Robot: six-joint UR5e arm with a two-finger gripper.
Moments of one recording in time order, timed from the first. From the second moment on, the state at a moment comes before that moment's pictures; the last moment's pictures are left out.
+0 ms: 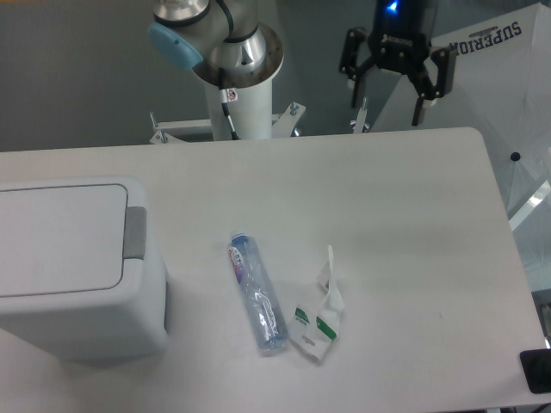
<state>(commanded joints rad) 2.82 -1.45 -1.67 -1.27 1.08 1.22</state>
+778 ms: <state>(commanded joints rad) 2.52 -1.51 -1.69 -1.05 1.08 0.33</state>
